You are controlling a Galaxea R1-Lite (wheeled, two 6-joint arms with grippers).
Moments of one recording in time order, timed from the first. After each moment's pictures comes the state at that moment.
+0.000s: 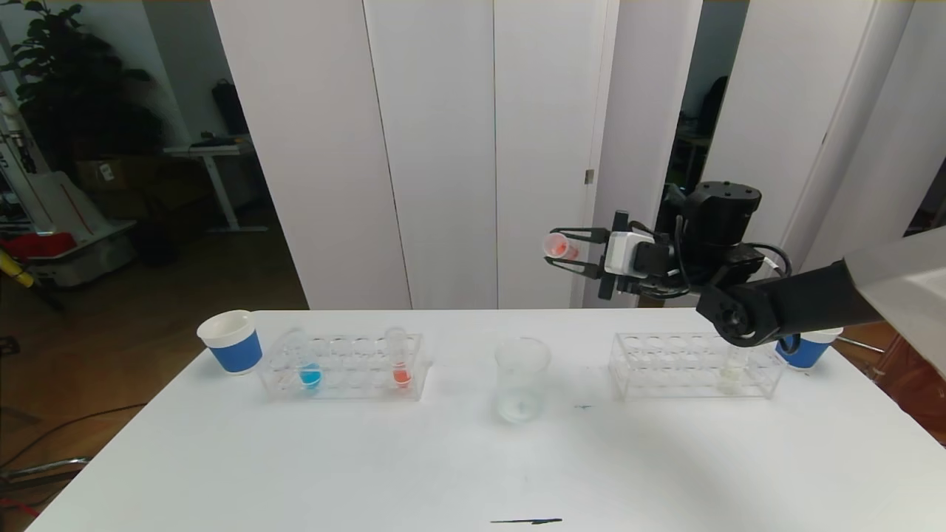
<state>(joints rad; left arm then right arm) 0.00 0.00 0.00 0.00 0.00 0.00 0.29 2.24 -1.47 -0.80 0.88 -1.05</state>
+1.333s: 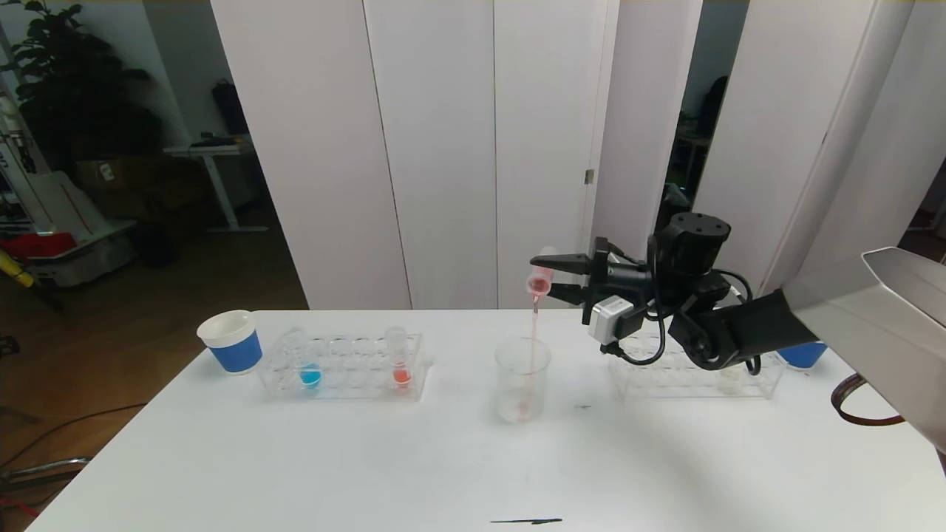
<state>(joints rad) 0.00 0.00 0.00 0.00 0.00 0.00 0.31 2.36 -1.47 -0.99 1.00 -1.44</state>
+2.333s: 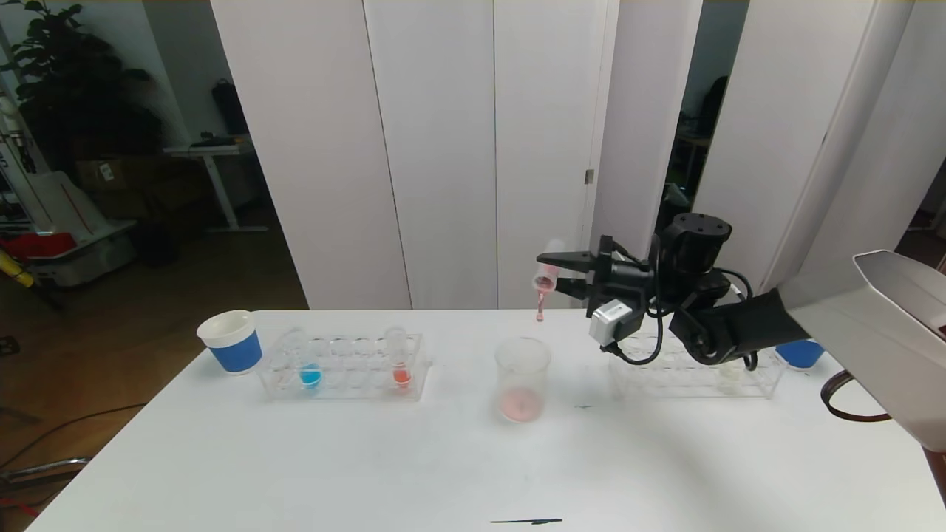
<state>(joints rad) 0.00 0.00 0.00 0.00 0.00 0.00 0.28 2.40 -1.53 -0.98 0.99 -1.60</state>
